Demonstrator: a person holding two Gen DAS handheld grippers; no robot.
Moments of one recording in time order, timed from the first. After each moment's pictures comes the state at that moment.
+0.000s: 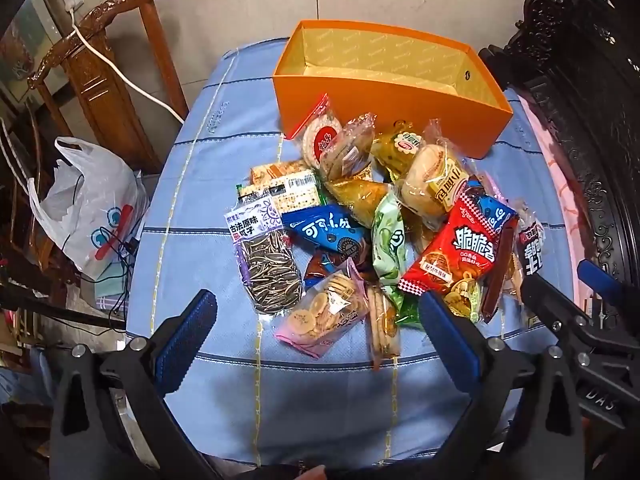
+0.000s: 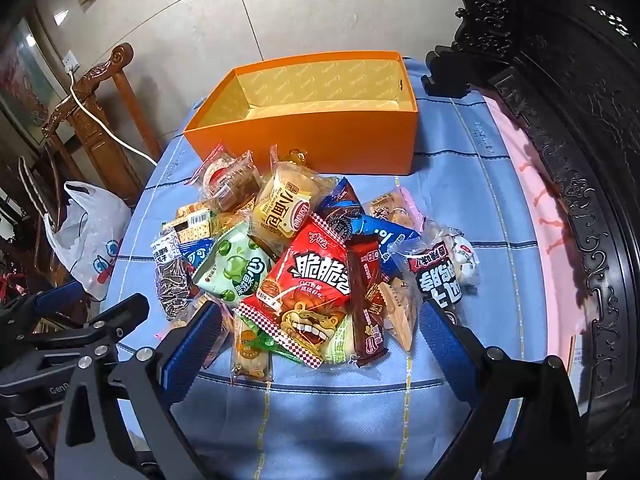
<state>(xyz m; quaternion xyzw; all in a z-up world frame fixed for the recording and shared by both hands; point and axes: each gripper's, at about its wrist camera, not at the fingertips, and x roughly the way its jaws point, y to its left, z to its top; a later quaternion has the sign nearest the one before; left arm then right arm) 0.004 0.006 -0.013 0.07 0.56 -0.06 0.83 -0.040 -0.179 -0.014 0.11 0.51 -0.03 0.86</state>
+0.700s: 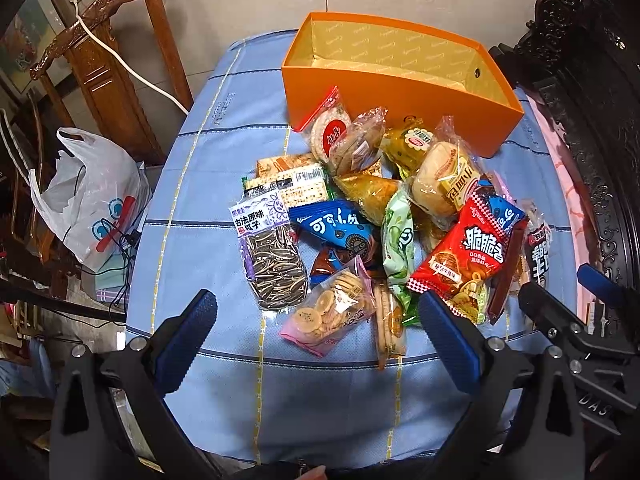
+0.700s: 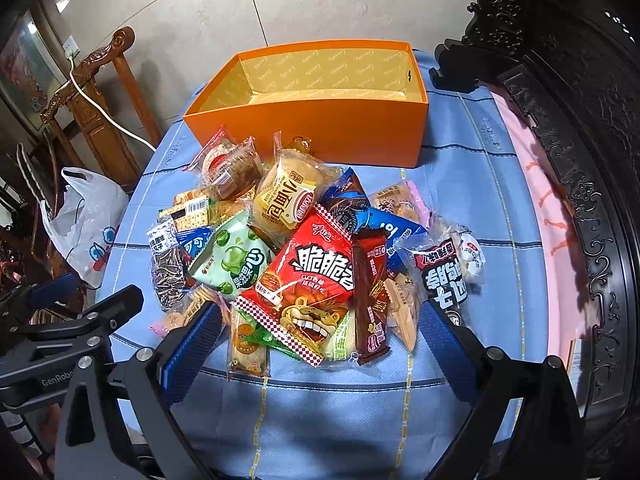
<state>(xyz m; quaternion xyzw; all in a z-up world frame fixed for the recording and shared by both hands) 0.008 0.011 -0.019 0.06 0.56 -0.05 0.82 -0.031 -0.175 -0.023 0.09 0.53 -0.02 0.85</state>
